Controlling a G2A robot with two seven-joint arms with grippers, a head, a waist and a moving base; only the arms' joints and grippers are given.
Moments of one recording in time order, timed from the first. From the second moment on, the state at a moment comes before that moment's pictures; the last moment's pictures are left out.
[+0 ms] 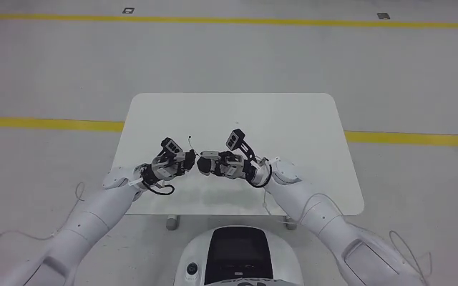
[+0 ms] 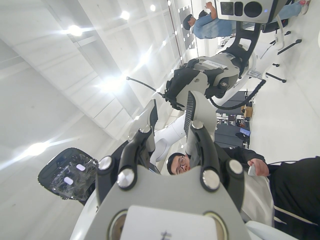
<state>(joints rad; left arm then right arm) 1.07 -0.92 -0.76 -1.08 -1.40 -0.28 -1.39 -1.01 -1.42 0.74 -0.98 0.96 -0.26 1.09</state>
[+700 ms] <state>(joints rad) 1.07 -0.92 -0.76 -1.08 -1.40 -0.28 -1.39 -1.02 -1.43 0.79 -0.97 0.93 -0.28 1.09</state>
